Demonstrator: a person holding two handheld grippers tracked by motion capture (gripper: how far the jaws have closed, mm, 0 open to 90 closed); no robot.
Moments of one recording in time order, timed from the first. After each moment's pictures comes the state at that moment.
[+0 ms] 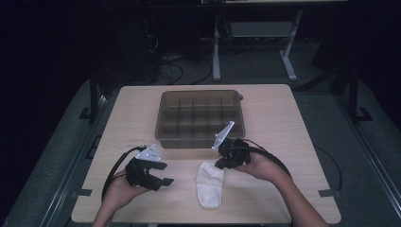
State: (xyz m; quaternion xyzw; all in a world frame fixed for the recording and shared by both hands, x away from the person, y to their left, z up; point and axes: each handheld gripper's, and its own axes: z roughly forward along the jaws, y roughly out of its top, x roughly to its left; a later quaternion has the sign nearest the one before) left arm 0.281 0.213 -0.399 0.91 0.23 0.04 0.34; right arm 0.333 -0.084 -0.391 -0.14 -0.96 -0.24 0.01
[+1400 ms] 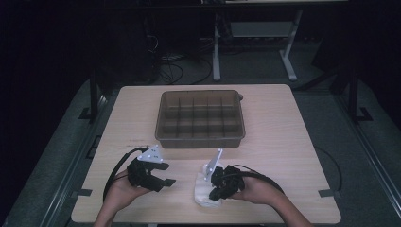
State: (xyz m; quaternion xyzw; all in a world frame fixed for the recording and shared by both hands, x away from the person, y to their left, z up) left arm 0.277 0.205 -0.394 0.91 0.22 0.04 0.34; right arm 0.278 -0.061 -0.429 -0.07 -0.97 -0.22 0.10
